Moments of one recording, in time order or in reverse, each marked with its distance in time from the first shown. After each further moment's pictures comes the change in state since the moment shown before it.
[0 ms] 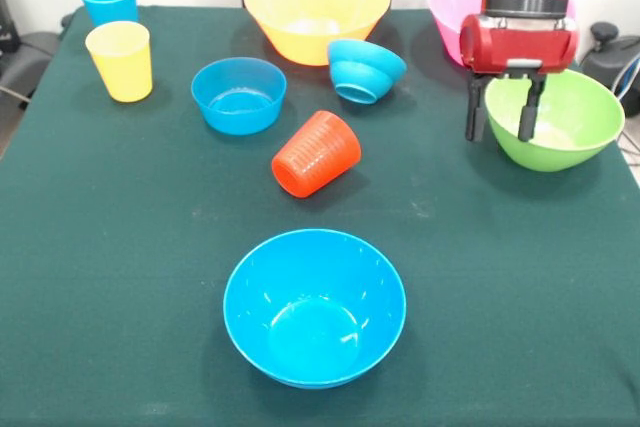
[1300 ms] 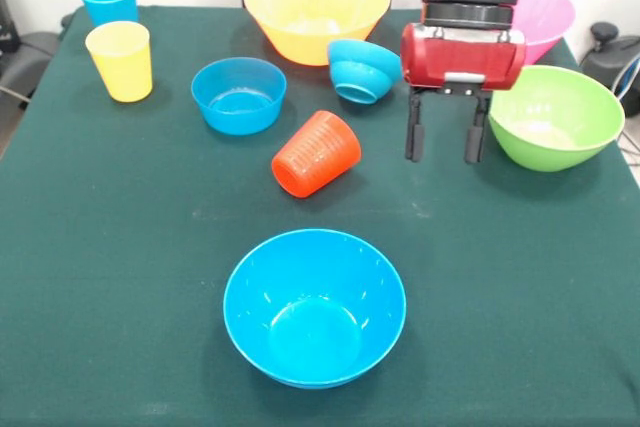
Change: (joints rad) arm -0.131 -0.004 0.036 -0.047 0.000 0.000 0.000
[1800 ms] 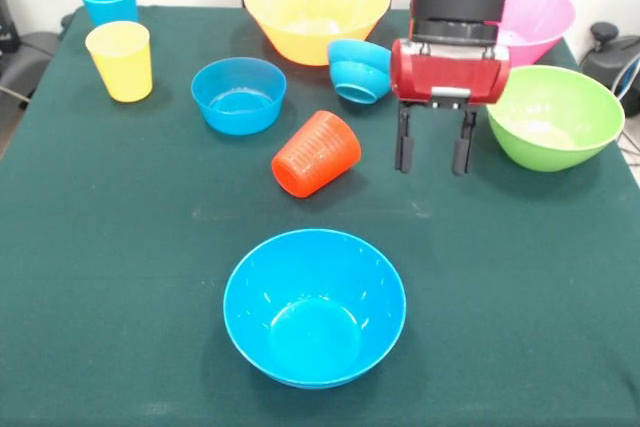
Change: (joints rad) arm -0.013 0.050 0.009 0.001 0.001 -0.040 0.014
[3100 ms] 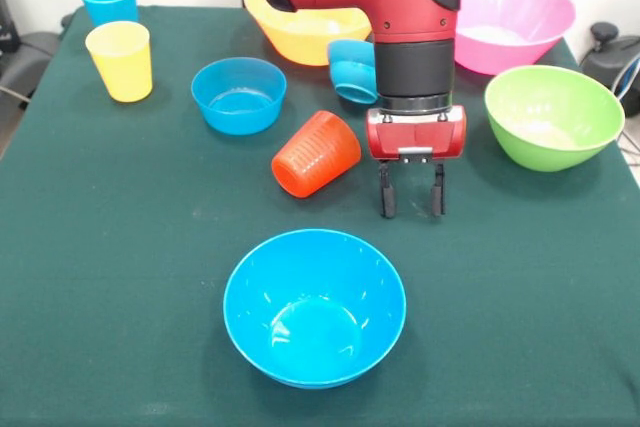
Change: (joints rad) arm -0.203 0.177 0.185 0.031 -0.110 -0.162 0.088
